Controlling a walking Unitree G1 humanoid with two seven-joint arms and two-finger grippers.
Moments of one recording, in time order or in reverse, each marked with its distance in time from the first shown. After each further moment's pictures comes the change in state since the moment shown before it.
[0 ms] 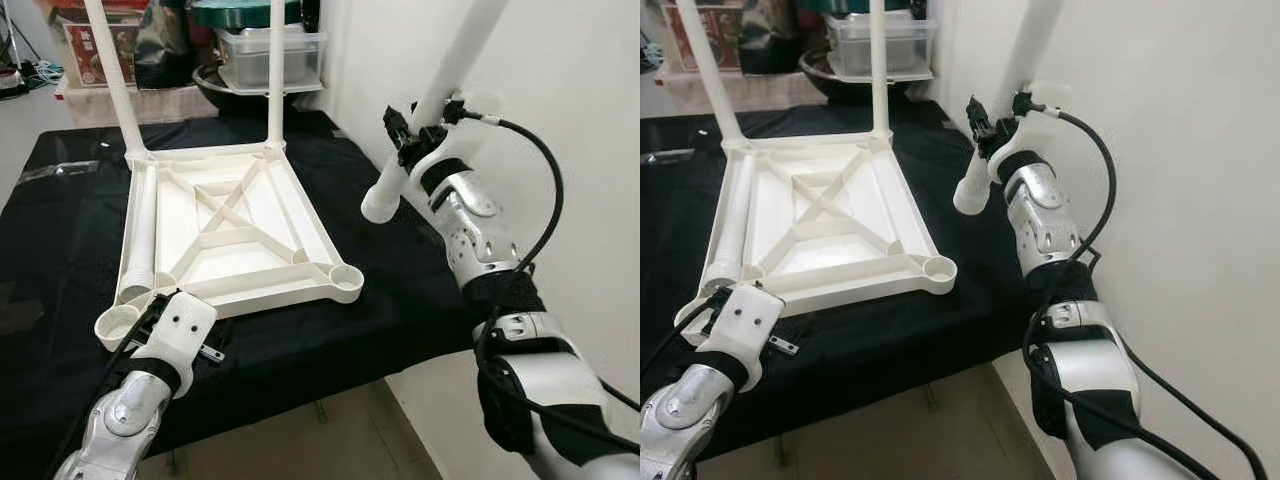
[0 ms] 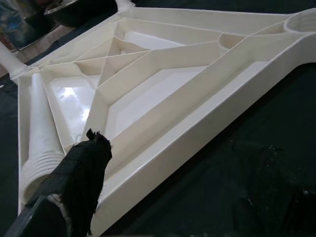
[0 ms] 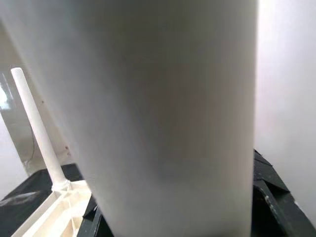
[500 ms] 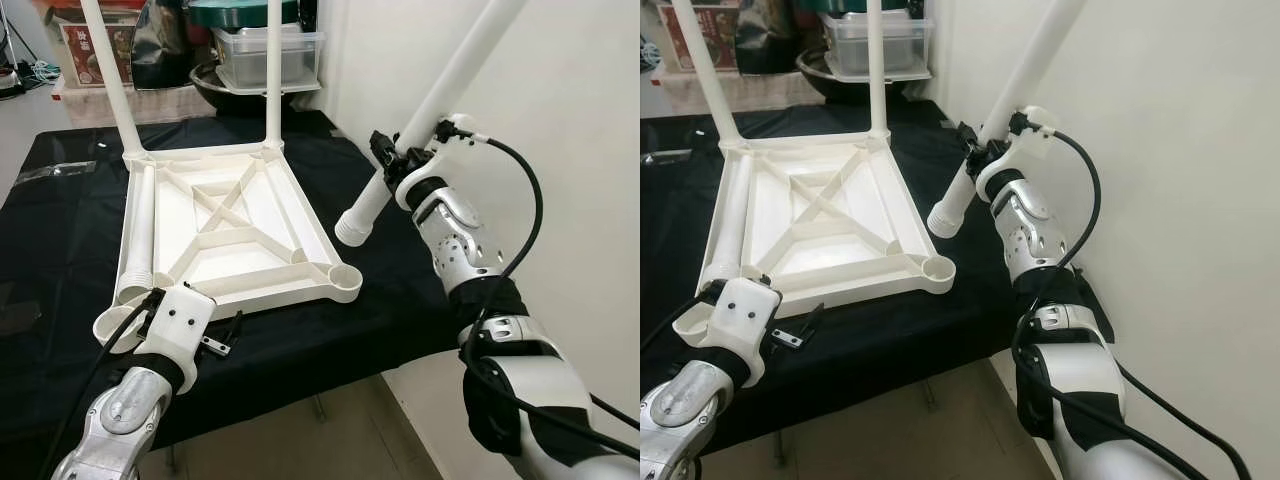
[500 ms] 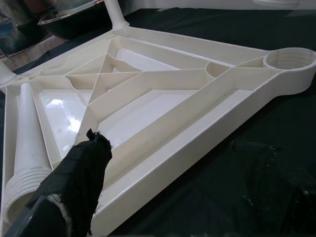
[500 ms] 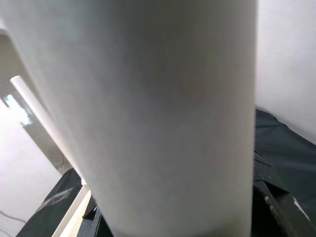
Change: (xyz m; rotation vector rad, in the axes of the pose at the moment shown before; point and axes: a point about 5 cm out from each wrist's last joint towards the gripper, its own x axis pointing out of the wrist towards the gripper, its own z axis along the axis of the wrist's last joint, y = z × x) left arm -0.002 0.001 0.012 -0.080 -0.060 -0.031; right arm -0.002 0.001 -0.024 0.233 0.101 -0.031
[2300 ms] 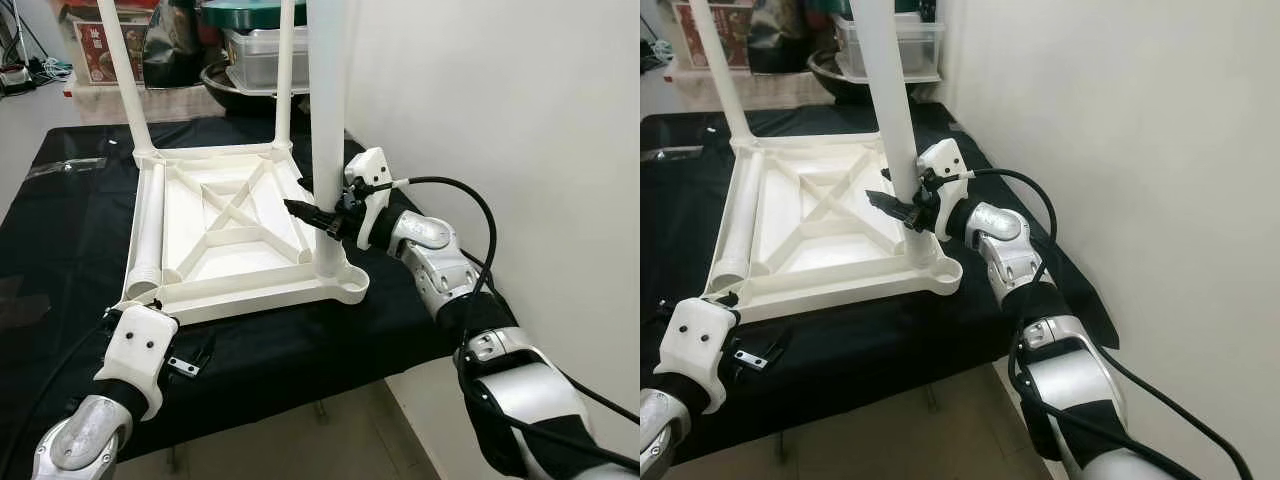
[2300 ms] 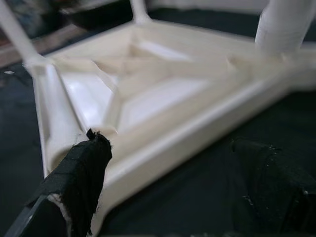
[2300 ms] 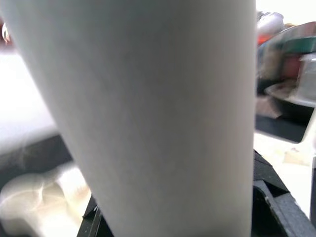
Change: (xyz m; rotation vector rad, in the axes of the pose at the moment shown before) left arm -0.024 0.019 -0.004 -0.065 -0.024 0.034; right arm -0.018 0.056 -0.037 -0.392 0.052 0.661
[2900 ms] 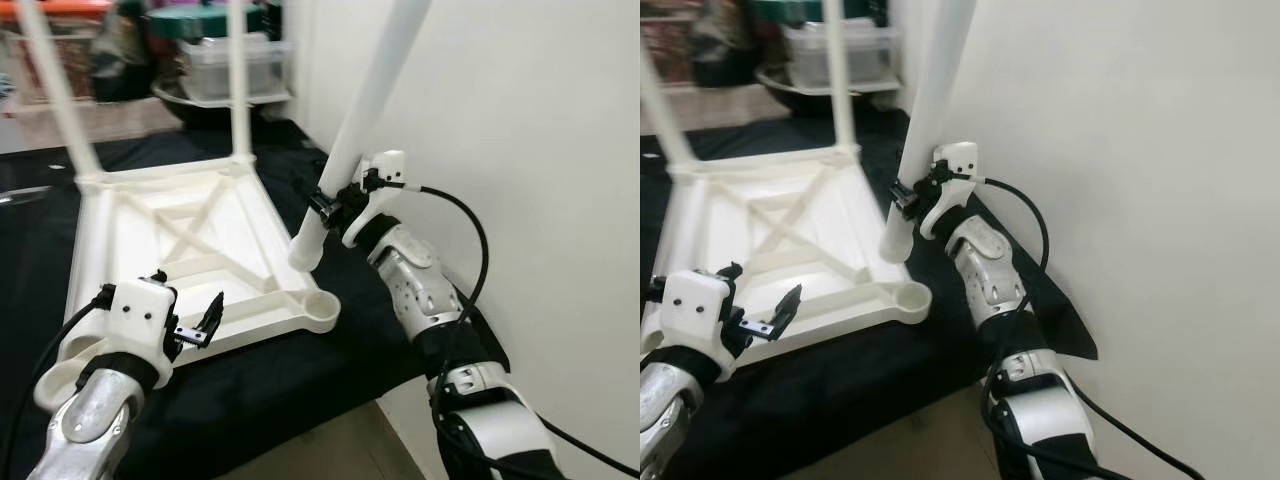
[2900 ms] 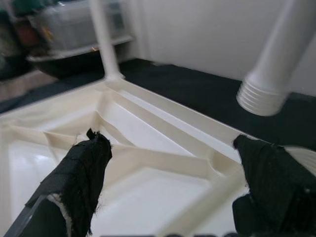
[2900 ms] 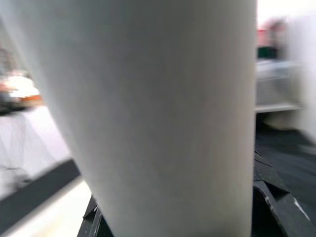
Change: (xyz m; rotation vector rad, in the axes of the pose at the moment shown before) left arm 0.013 -0.006 0.019 -0.087 -0.131 0.007; right arm -0.017 0.001 -0.005 0.144 -0.089 -0.252
